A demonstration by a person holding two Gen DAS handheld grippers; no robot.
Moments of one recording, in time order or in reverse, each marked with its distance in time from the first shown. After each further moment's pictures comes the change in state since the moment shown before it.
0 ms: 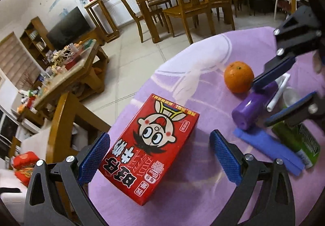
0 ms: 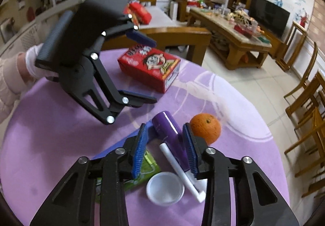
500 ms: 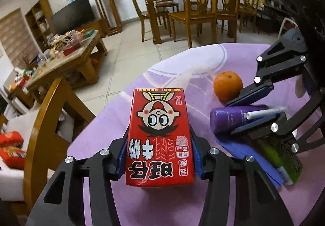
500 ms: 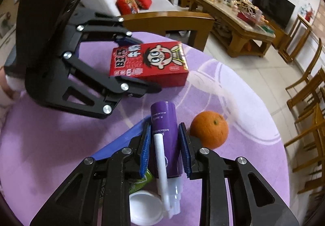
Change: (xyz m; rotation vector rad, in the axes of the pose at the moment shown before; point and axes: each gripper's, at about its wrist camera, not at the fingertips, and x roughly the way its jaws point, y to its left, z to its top) left arm -0.004 -0.004 -0.001 -0.157 -0.013 -0.058; right arm 0.028 -0.004 0.013 0.003 0.108 0.005
